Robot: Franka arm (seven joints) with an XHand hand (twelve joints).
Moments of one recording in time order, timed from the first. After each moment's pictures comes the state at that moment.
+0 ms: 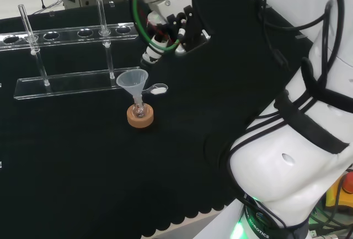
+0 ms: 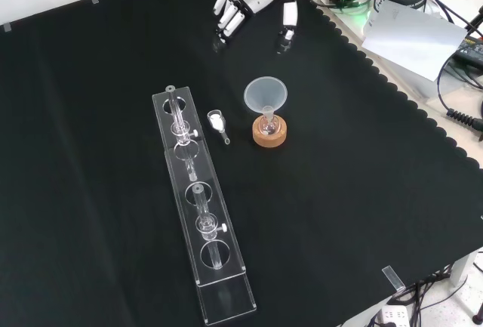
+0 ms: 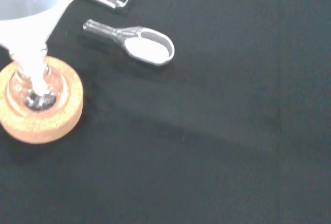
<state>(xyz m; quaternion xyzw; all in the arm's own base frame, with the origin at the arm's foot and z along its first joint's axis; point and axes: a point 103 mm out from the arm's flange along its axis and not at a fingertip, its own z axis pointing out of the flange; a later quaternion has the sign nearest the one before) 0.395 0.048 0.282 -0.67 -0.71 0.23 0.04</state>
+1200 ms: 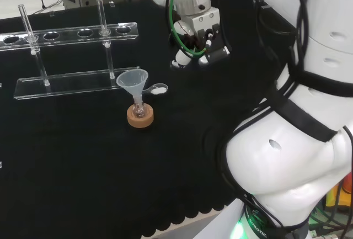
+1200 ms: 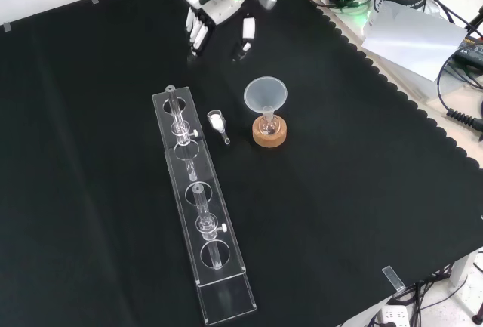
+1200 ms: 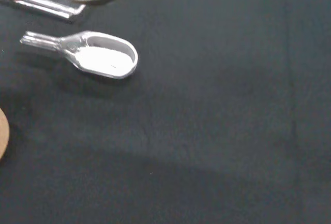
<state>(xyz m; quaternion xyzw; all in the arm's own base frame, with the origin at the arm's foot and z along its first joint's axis) 0.446 -0.029 0.195 -0.67 -0.73 0.14 0.07</state>
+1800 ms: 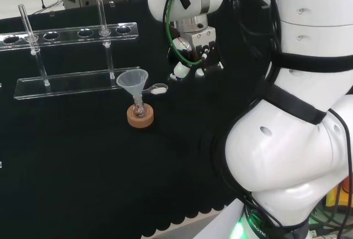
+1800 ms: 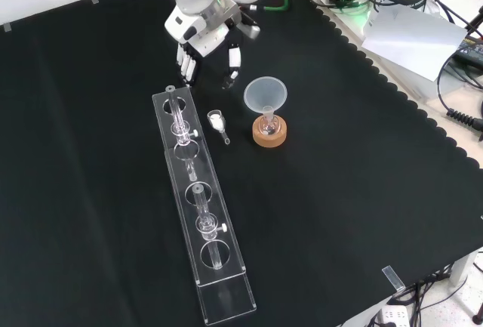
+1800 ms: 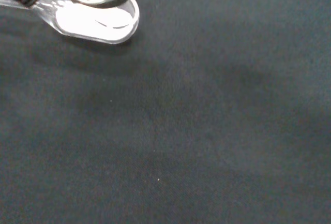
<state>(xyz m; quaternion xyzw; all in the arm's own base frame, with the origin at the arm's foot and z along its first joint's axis) 0.480 -0.033 0.121 -0.65 -0.74 0.13 0.12</state>
